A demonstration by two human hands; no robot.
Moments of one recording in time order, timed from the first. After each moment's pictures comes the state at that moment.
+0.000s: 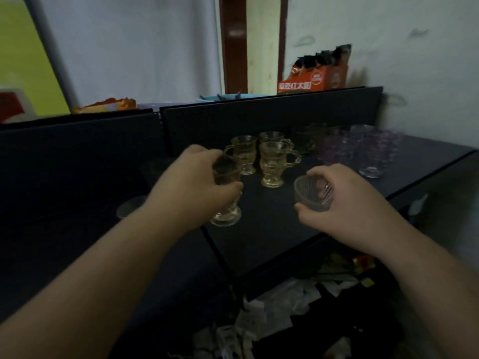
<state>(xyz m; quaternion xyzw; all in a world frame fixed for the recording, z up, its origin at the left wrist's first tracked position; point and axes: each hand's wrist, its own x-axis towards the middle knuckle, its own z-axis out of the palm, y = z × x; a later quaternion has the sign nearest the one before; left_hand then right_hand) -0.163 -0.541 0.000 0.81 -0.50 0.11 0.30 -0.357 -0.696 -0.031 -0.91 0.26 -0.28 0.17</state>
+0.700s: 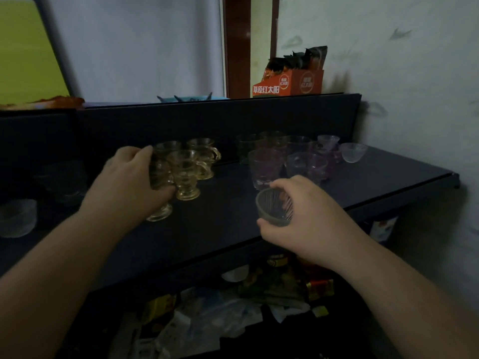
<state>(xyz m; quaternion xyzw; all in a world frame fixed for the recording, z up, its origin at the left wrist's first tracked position) -0.228 -0.680 -0.019 0.91 -0.32 0.19 0.17 -0.441 -0.873 -0.042 -0.93 0.15 -0.27 0.18</state>
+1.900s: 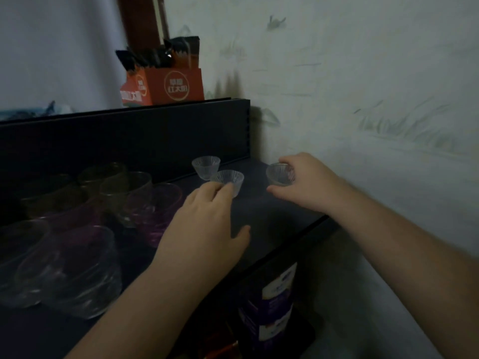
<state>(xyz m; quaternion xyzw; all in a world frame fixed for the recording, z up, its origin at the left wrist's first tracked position) -0.379 -1.093 -0.044 0.77 -0.57 0.17 0.25 -0.484 -1.307 -0.031 -0.91 0.29 -0.26 0.13</state>
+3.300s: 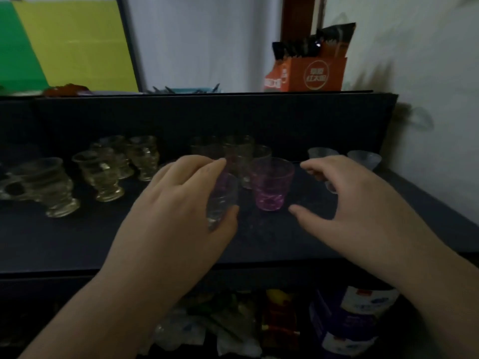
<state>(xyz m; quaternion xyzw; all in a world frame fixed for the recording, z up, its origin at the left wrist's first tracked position) -0.420 -0.935 -0.015 0.89 -0.32 0.28 0.18 -0.482 -1.160 -0.016 -0.95 0.01 -0.28 0.13</state>
